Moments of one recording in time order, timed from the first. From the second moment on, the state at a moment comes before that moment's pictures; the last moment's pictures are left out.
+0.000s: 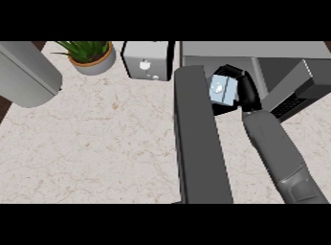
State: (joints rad) left arm 0.28 0.08 0.65 -2.10 0.54 -0.59 0.10; right arm -0.73 -0.13 -0.01 -0.64 0.17 -0.23 -0.62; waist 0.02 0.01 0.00
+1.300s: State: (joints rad) left arm 0.17 0.11 0.59 -2.04 0.51 -0.59 0.11; right arm -1.06 -0.25 -0.09 -0.15 0.32 -0.69 -0.70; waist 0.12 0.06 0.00
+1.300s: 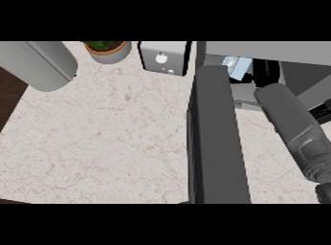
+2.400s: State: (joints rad) left arm 0.12 0.13 0.52 -1.96 0.41 -0.65 0.07; right arm -1.08 -0.26 -0.07 -0.09 0.36 -0.72 -0.66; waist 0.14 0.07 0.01
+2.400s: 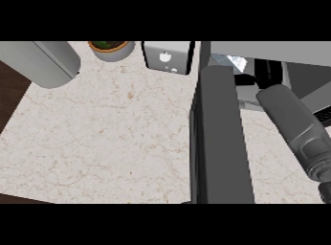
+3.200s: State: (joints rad) left arm 0.11 0.09 0.40 -1.94 0.37 -0.73 0.04; right arm -1.01 -0.22 -0.23 -0.12 0.18 -0.34 -0.83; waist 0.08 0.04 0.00
